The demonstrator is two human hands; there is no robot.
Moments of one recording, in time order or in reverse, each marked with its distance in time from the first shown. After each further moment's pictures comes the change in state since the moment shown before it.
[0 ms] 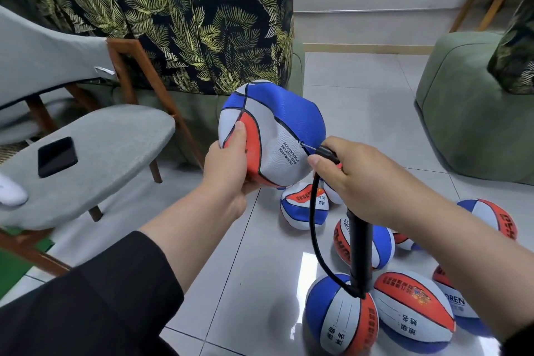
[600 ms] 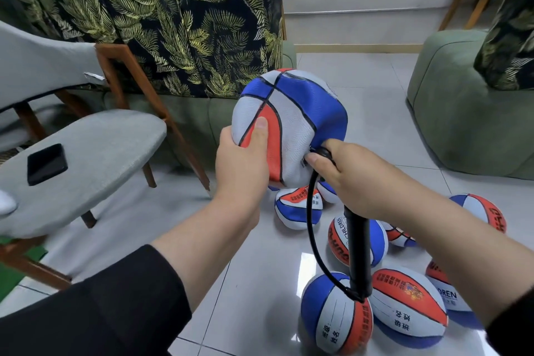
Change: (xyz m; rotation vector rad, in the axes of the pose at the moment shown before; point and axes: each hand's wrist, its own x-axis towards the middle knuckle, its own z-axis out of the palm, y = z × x) left_hand -0.018 -0.015 0.029 0.227 0.043 0.374; right_hand 0.004 0.013 -0.004 -0.040 -0.031 0.085
